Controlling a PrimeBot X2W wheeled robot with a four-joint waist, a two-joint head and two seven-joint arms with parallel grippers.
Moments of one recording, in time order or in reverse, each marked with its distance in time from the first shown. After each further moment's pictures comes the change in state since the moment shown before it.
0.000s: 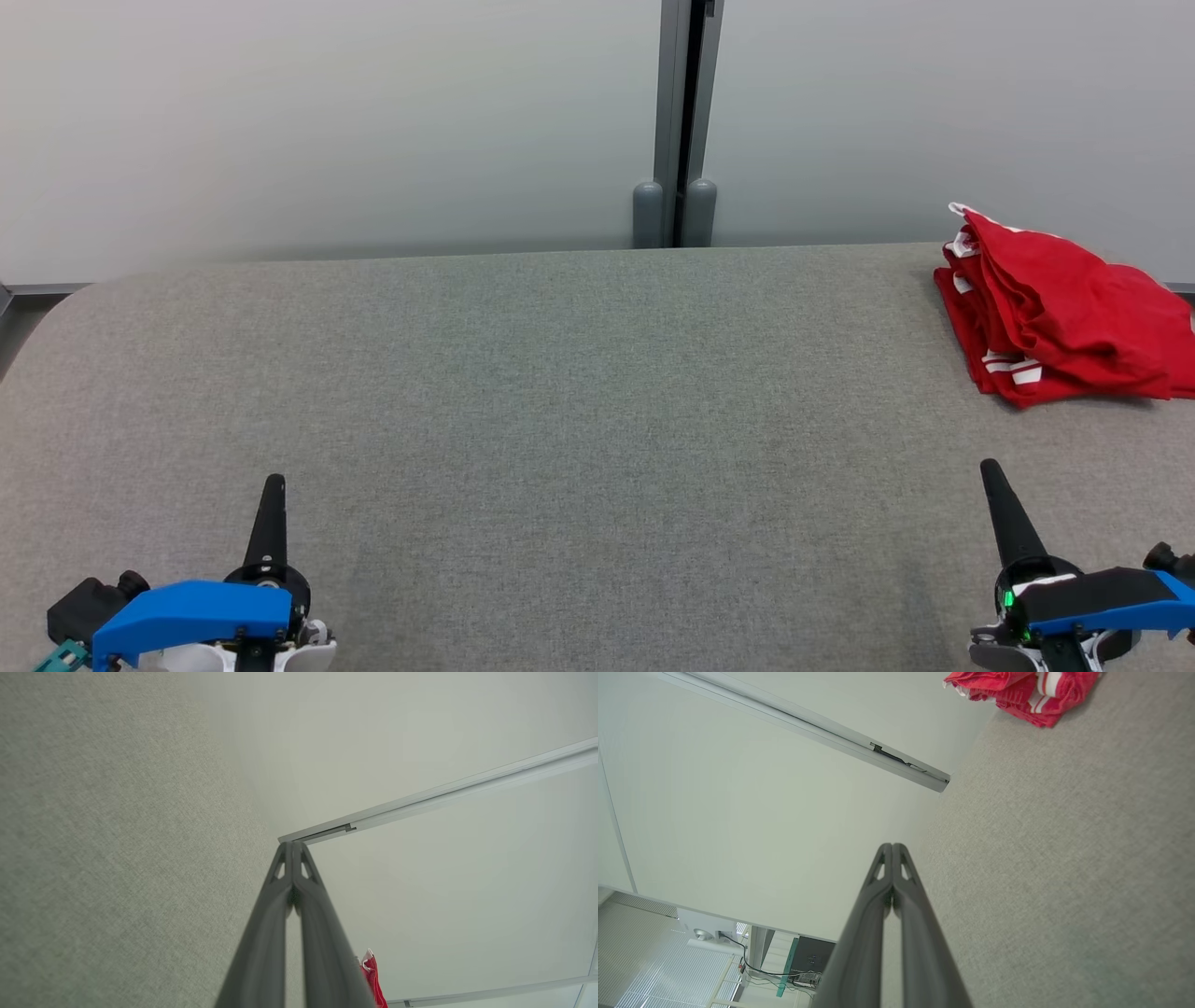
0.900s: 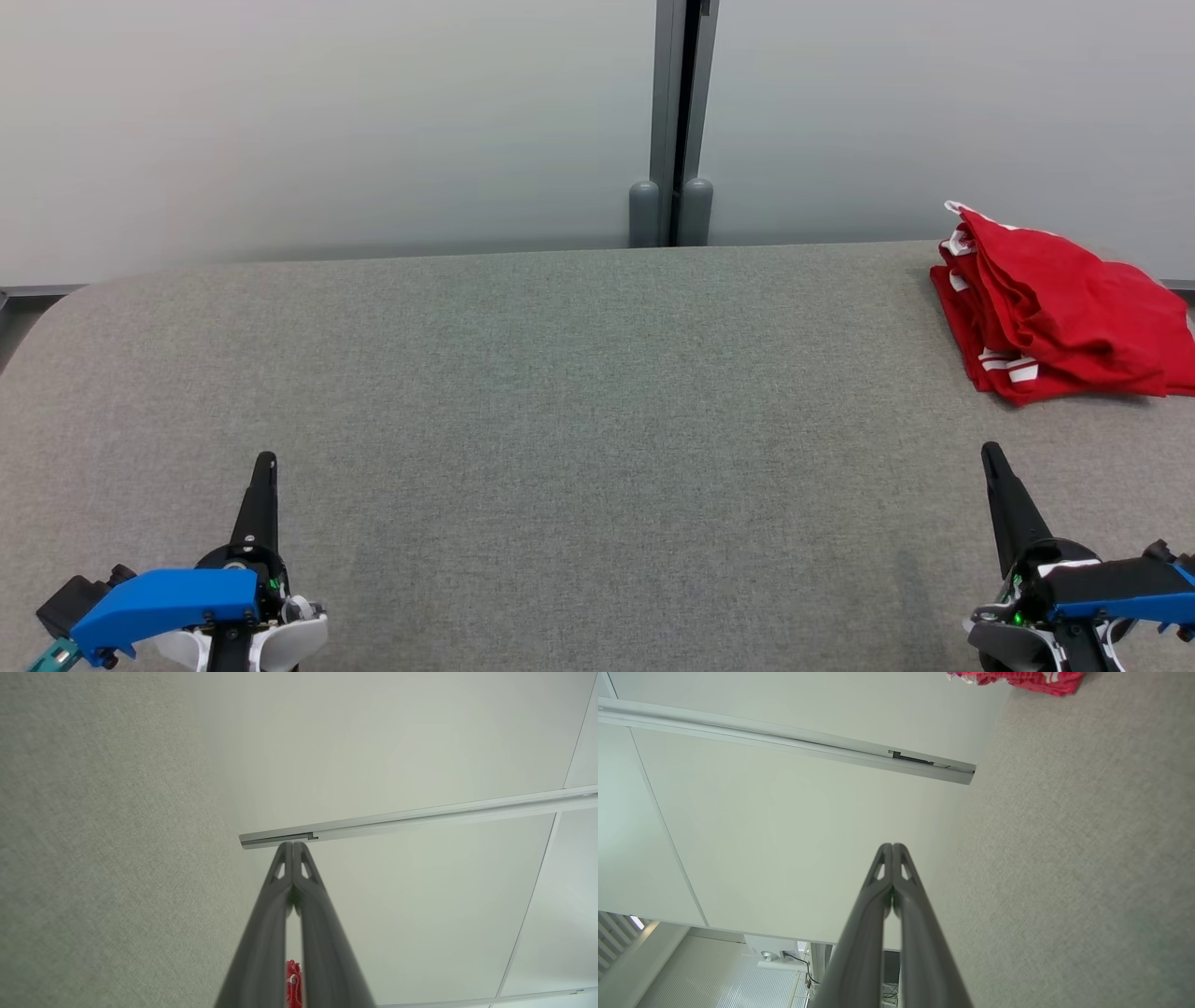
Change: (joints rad) left arm -0.021 -0.019 0.044 -0.028 -0.202 -0.007 0.050; right arm -0.026 -0.002 0.001 0.004 0.239 0.000 0.028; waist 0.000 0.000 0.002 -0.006
